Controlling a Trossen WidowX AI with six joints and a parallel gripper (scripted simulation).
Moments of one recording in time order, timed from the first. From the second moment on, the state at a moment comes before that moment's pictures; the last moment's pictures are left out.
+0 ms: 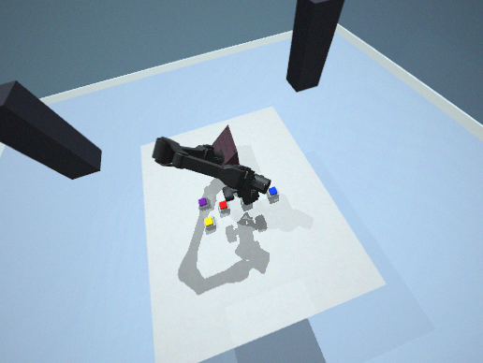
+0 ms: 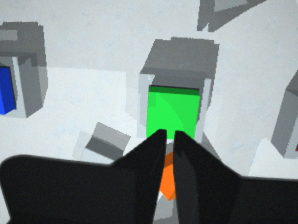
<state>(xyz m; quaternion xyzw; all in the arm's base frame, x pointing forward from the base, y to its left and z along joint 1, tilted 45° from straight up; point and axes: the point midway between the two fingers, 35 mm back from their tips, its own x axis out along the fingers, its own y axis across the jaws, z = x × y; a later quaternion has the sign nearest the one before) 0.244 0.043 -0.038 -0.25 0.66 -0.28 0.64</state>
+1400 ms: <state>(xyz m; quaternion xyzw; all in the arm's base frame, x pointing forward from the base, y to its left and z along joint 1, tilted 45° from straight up) 0.243 0.018 -0.063 -0.25 0.66 -0.28 0.65</state>
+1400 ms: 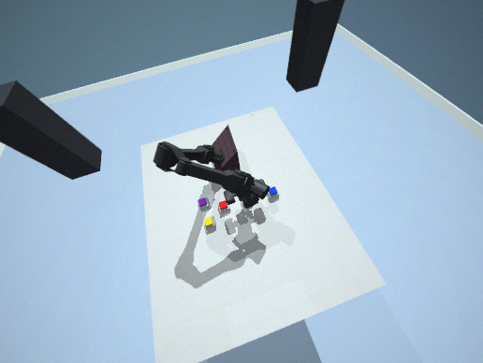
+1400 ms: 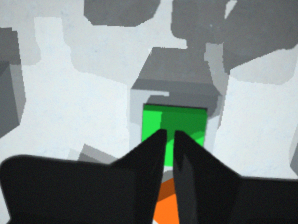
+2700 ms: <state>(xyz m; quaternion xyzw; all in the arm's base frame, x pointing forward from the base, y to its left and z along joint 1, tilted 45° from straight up) 0.292 -0.049 0.133 -0.25 0.66 -0.28 0.65</state>
